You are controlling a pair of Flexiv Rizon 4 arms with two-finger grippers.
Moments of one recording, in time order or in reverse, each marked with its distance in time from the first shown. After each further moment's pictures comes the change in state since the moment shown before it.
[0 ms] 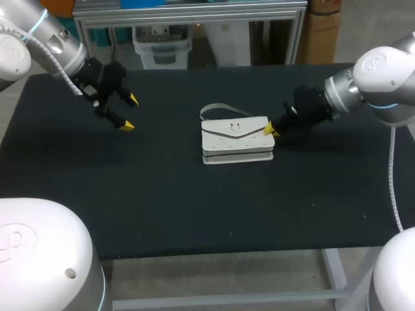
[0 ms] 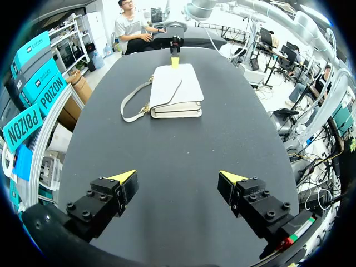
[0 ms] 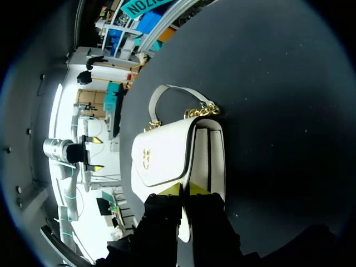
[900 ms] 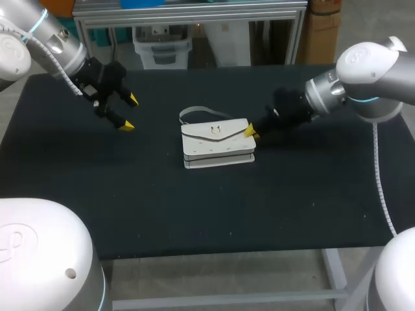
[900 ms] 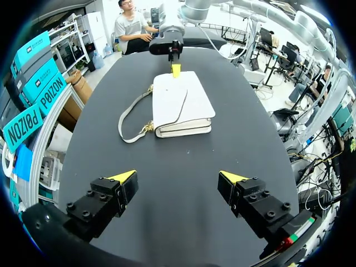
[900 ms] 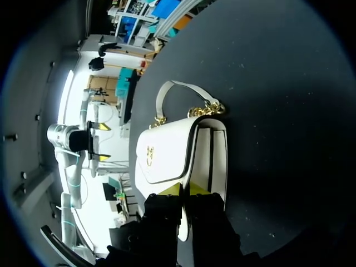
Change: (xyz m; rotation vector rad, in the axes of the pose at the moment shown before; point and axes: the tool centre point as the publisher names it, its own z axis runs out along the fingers) left arm 0.000 0.000 0.000 0.000 0.000 0.000; right arm 0.032 -0.006 0.044 0.099 0.091 -0.074
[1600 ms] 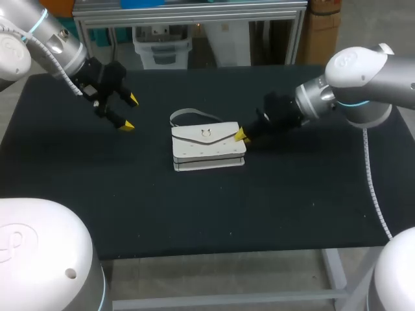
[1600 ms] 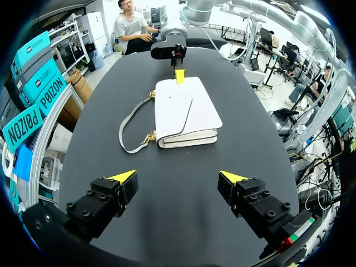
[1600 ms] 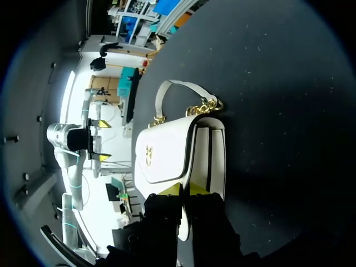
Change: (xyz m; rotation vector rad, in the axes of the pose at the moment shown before) left arm 0.000 0.000 0.000 0.000 0.000 0.000; right arm 0.011 -0.007 0.024 0.000 0.025 0.013
